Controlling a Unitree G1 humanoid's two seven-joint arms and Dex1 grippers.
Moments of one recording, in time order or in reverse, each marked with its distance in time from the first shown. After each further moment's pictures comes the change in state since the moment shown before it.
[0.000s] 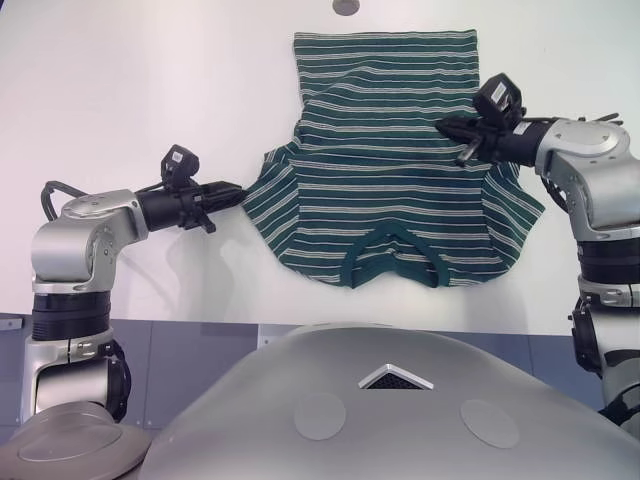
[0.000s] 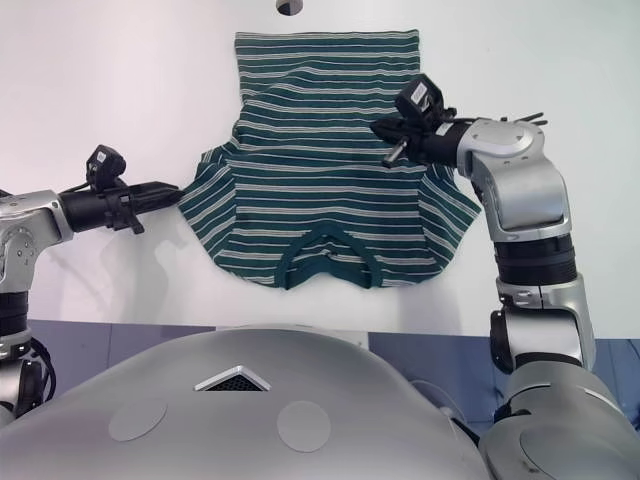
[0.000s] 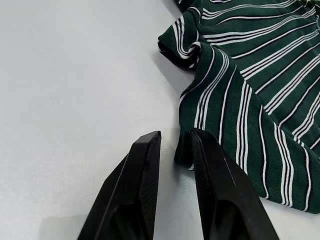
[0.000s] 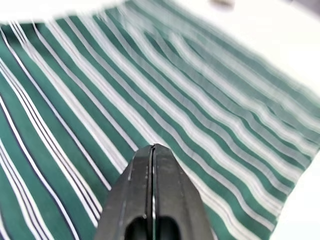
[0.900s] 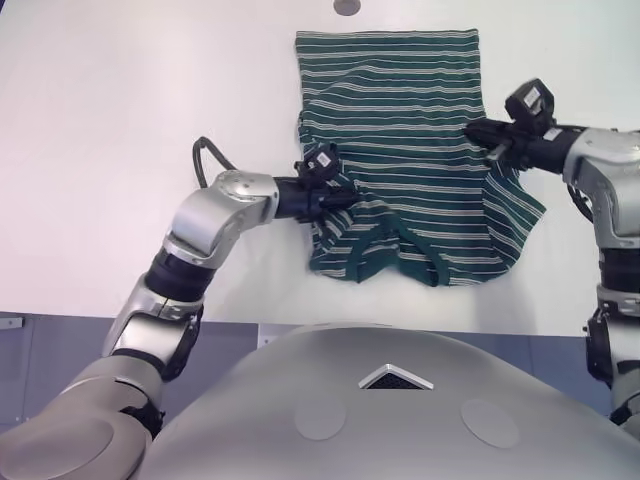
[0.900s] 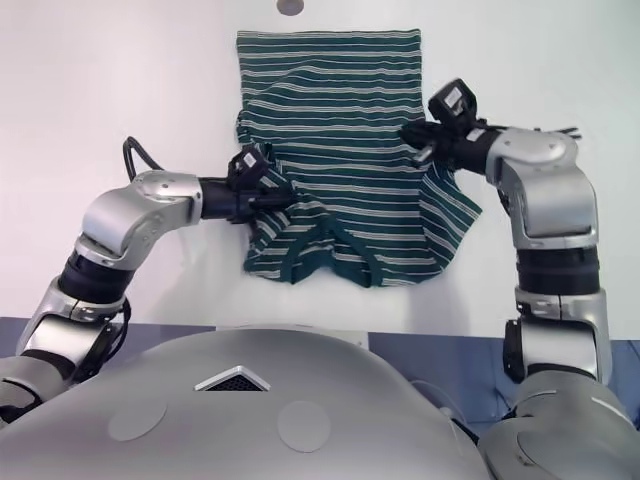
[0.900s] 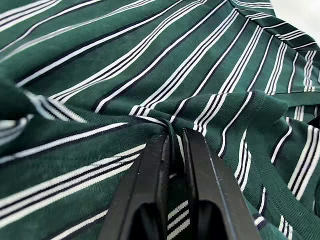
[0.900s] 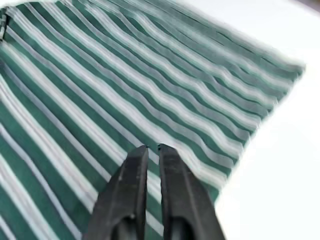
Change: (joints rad) left arm -0.276 -0.324 -0.474 -0.058 0.044 0.084 0.280; right arm 0.171 -0.094 -0.157 0.025 0.012 0.024 0.017
